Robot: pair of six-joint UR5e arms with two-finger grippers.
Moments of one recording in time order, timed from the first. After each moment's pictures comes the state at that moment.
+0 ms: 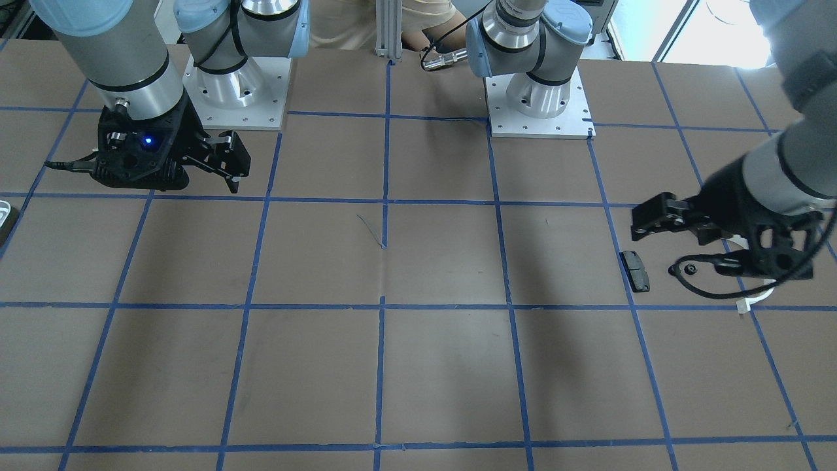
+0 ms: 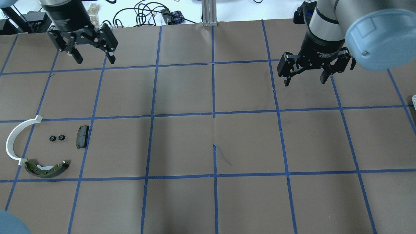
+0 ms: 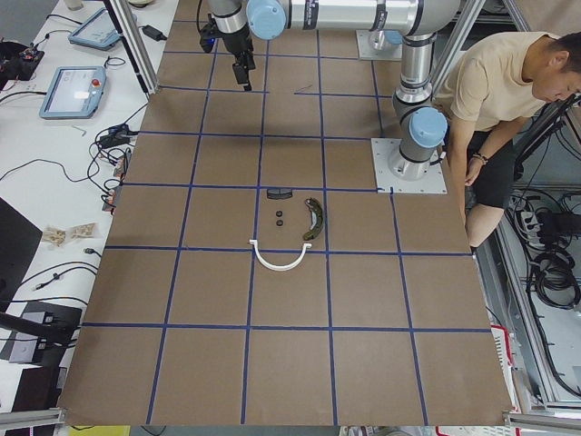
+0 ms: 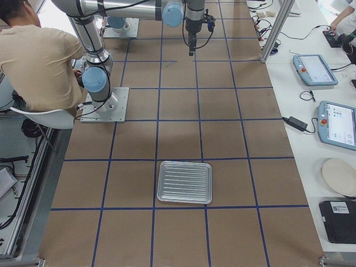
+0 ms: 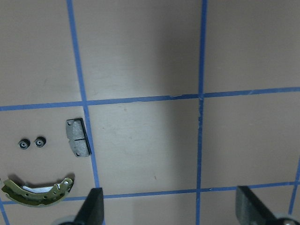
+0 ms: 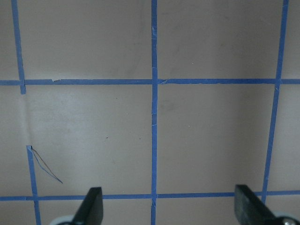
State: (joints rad) left arm -1.52 -1.83 -1.26 -1.81 1.58 0.13; right arm 1.58 -1.53 1.61 -1.62 -1.60 0.01
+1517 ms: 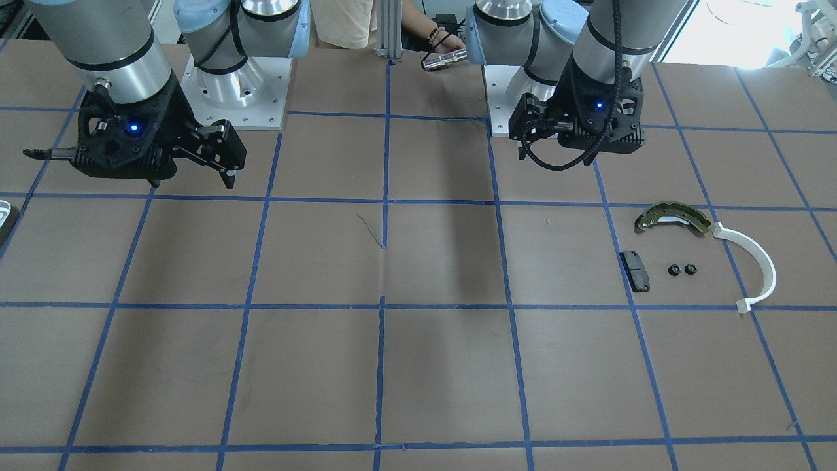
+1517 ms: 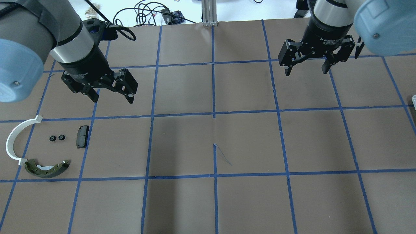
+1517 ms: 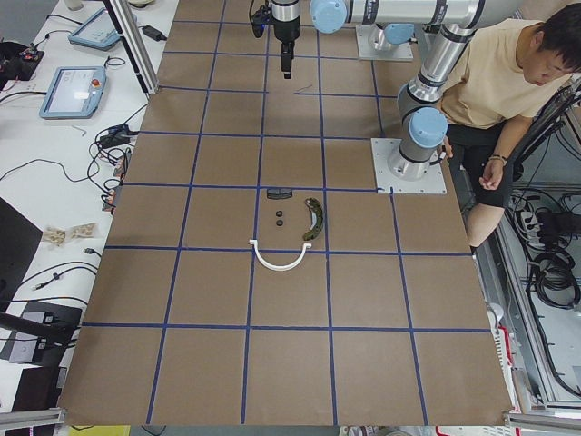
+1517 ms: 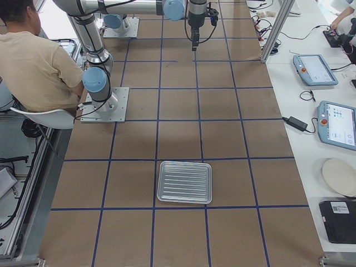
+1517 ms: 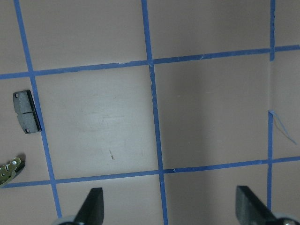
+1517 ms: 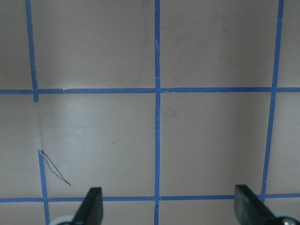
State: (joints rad) left arm -1.58 -1.51 -1.68 -1.59 1.57 0.08; right arm 1.58 -1.52 1.55 -1.58 -1.59 0.01
